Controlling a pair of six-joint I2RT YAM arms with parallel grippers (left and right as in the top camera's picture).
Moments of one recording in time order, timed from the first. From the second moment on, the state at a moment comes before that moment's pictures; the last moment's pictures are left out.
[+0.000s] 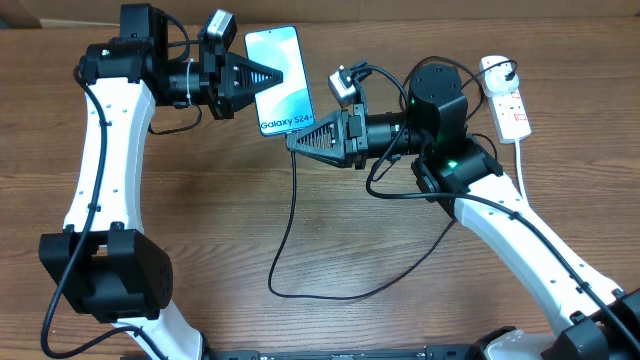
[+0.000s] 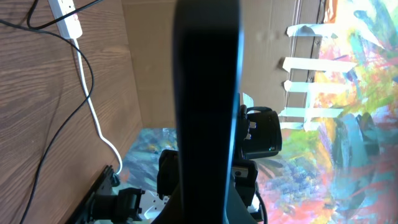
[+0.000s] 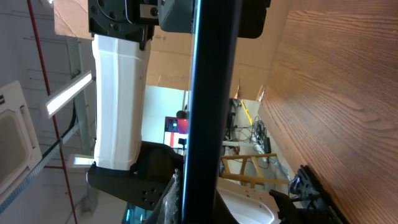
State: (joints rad) left arm 0.03 1.89 1.86 -1.23 1.54 -0.25; right arm 0.46 1.51 1.18 0.21 -1.15 1.27
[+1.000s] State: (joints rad) left arm 0.13 1.89 1.86 -1.19 1.36 -0.23; right arm 0.44 1.51 1.18 0.07 -1.08 1.19
